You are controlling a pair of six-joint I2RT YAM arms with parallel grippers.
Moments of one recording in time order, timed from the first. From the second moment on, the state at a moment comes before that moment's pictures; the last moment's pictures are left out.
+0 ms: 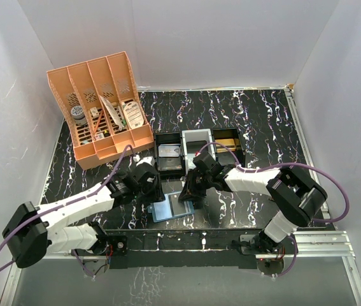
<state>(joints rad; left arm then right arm) -0.88 1.14 0.61 -0.49 -0.08 -0.87 0.78 1.59 0.72 -0.08 -0.37 1.00</state>
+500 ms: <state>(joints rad) -0.88 1.22 0.46 -0.08 0.11 -1.03 0.78 1.56 0.68 -0.04 -0.35 1.05</state>
